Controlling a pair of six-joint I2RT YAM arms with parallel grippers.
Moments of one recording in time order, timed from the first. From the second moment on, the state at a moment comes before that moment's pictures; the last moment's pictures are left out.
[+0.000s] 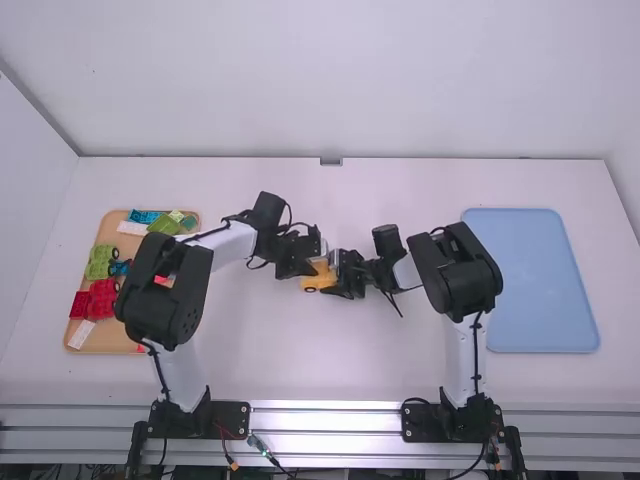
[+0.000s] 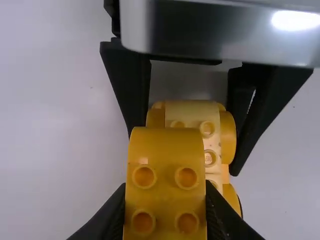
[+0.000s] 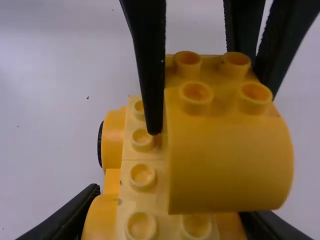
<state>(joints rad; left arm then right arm) -0.27 1.91 1.10 -0.42 0.65 1.10 0.34 2.20 0.85 0.44 -1.03 -0.90</state>
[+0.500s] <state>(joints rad) -0.27 1.91 1.10 -0.41 0.75 1.09 0.34 2.20 0.85 0.45 -1.02 -0.90</state>
